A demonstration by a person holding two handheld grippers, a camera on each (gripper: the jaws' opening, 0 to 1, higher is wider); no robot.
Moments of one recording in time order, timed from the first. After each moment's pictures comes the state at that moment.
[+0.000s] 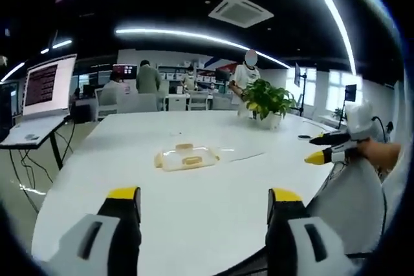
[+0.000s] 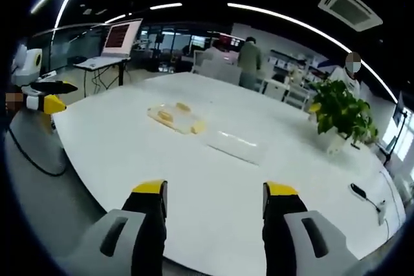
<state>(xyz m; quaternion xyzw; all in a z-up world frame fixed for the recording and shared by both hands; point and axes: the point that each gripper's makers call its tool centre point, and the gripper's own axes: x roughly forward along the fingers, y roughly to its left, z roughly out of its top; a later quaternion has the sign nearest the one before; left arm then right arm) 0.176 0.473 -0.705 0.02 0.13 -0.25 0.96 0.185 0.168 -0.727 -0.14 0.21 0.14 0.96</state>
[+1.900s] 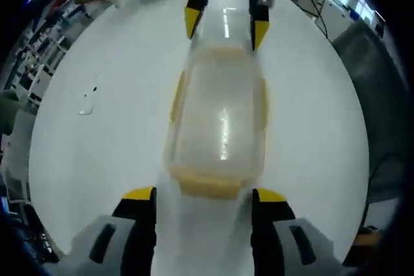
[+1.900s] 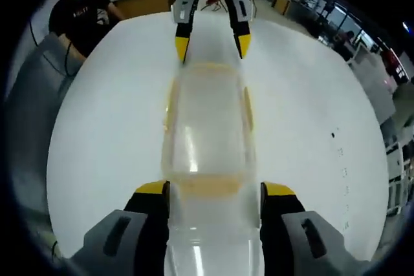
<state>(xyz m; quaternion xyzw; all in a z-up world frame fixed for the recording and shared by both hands) 0.459 0.459 -0.830 0.44 0.39 -0.54 0.61 0.433 0.296 -0.827 -0.40 0.36 0.55 0.64</state>
